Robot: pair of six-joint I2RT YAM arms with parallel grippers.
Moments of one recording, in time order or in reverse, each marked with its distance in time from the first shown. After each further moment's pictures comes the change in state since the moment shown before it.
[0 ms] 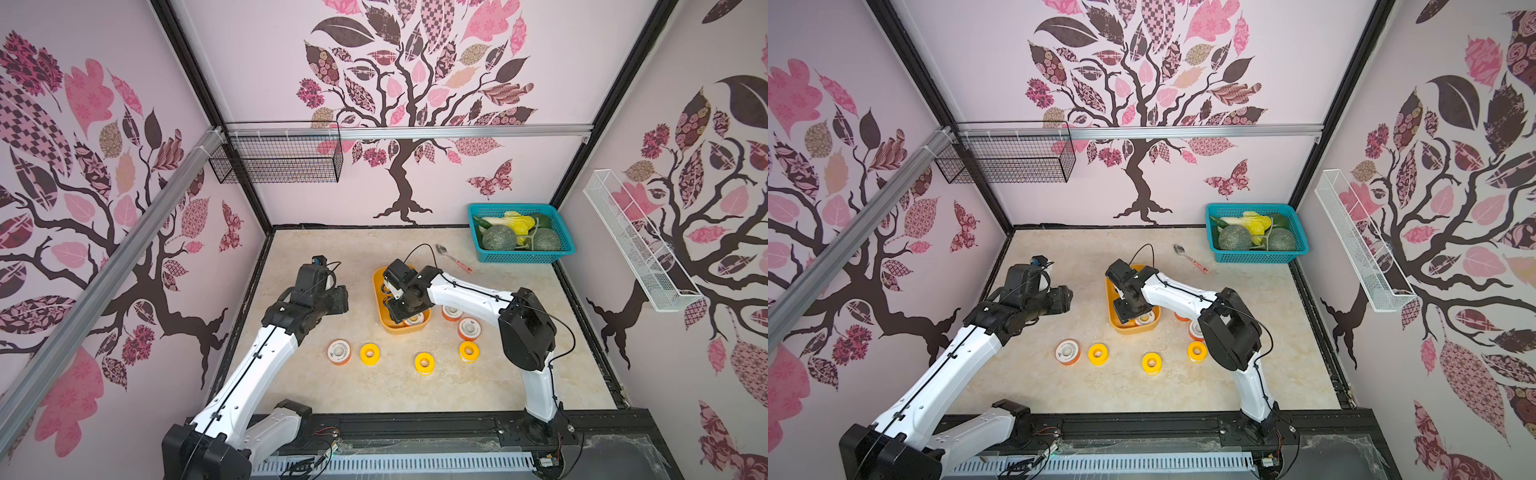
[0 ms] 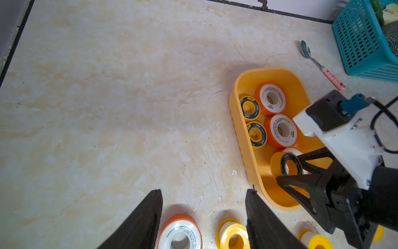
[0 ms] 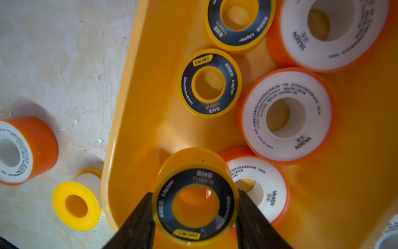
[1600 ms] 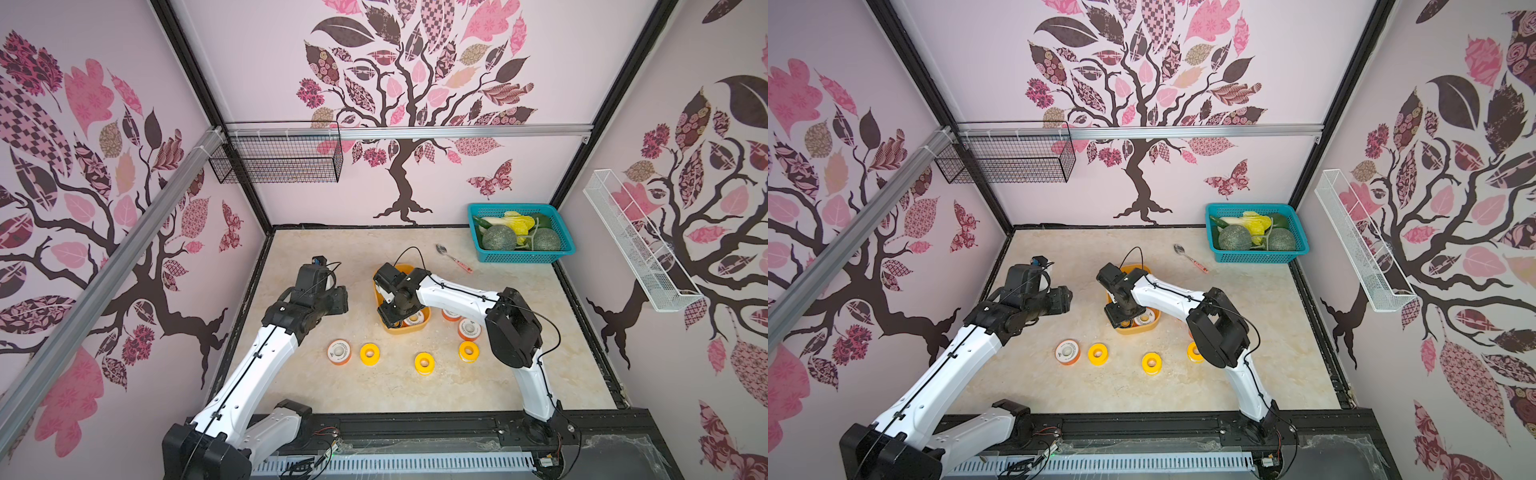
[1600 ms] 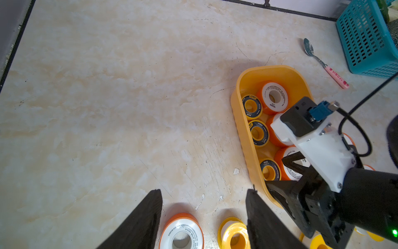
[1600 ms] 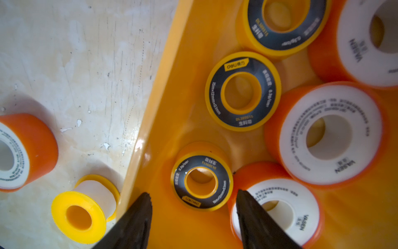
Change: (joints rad) left arm 0.001 0.002 0.000 -0.007 -0.005 0.003; right arm 0.034 0.077 0.087 -0.029 0.002 -0.019
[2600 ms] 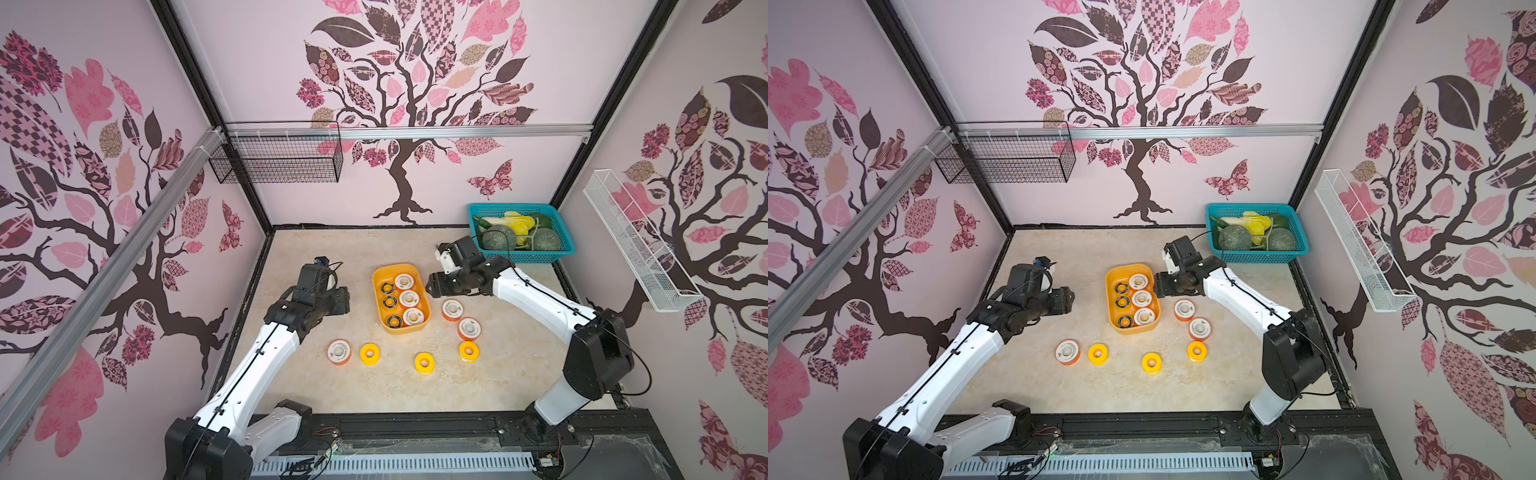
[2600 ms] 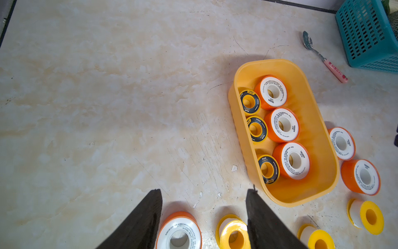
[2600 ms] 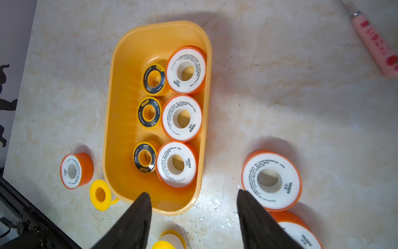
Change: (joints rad) left arm 0.000 0.021 0.000 0.000 0.024 0.005; right arm -0.376 -0.514 -0.418 0.184 -0.159 0.057
